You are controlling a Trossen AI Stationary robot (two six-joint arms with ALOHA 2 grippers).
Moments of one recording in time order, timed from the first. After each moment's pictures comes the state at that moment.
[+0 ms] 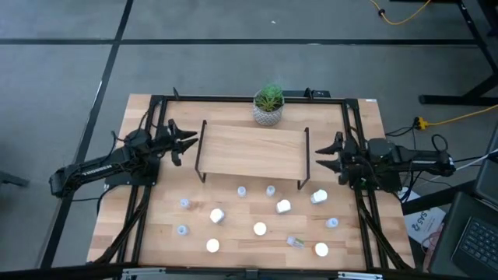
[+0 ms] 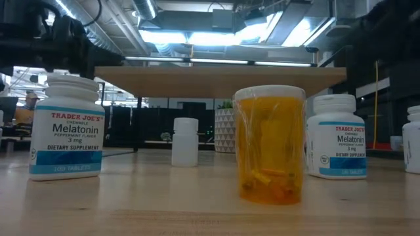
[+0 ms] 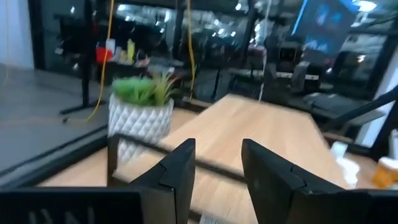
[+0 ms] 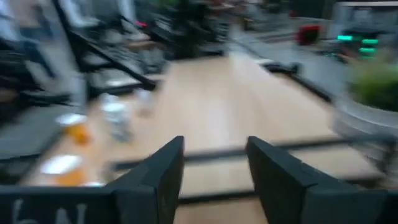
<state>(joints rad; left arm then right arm) 0.44 0.15 0.01 0.23 0.14 -0.21 0.04 0.10 0.22 -0.20 0.03 0.16</state>
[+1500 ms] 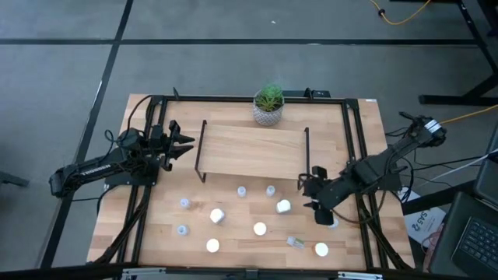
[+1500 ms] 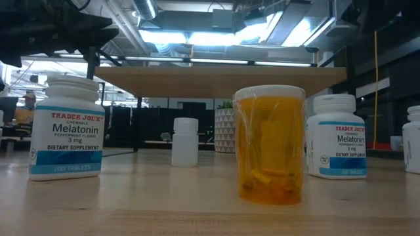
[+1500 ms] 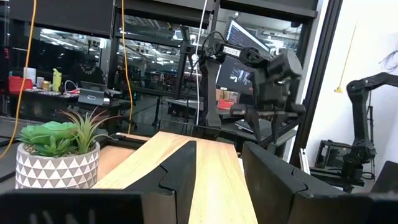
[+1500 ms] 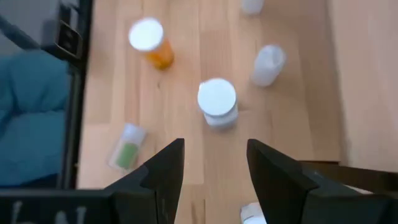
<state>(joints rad) 0.44 0.15 0.05 0.36 0.39 -0.29 0.56 1.26 1.04 -0.81 0.19 0.60</state>
